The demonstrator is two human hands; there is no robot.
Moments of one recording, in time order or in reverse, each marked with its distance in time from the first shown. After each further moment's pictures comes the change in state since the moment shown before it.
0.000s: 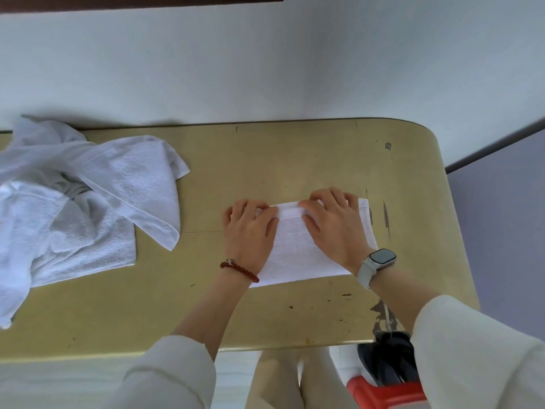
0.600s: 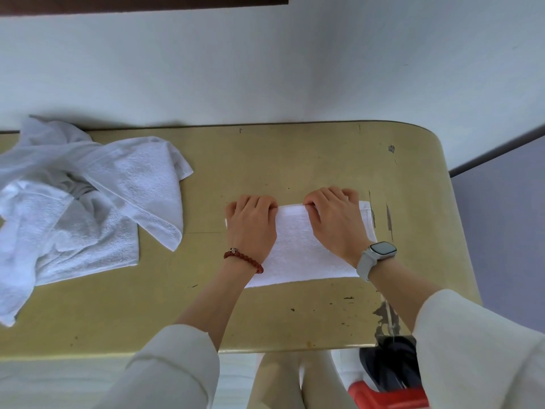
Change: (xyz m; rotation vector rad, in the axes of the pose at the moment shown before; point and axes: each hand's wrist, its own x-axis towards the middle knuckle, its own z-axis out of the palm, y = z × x) left_hand 0.017 0.006 -0.002 -0.034 -0.113 -0.134; right_hand 0.015 -0.004 -0.004 0.068 -0.007 0.043
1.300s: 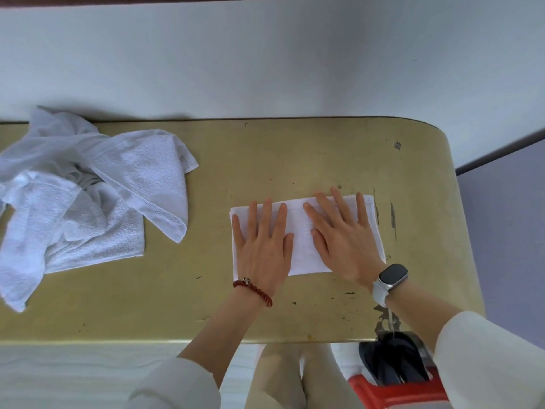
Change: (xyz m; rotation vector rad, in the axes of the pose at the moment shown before) left_hand -0.055 0.006 0.004 0.287 -0.188 0.080; right_hand -0.042 0.010 -0.001 -0.200 -0.257 -0.142
